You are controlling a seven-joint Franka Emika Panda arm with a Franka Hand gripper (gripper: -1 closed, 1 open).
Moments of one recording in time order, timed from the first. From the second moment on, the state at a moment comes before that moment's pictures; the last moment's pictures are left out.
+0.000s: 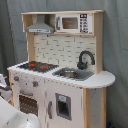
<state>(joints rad) -0.91 -0.77 1.91 -2.06 -1.88 2.44 1.77</state>
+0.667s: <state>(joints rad) -0.83 -0.76 1.91 -2.19 -1.87 2.31 1.84</state>
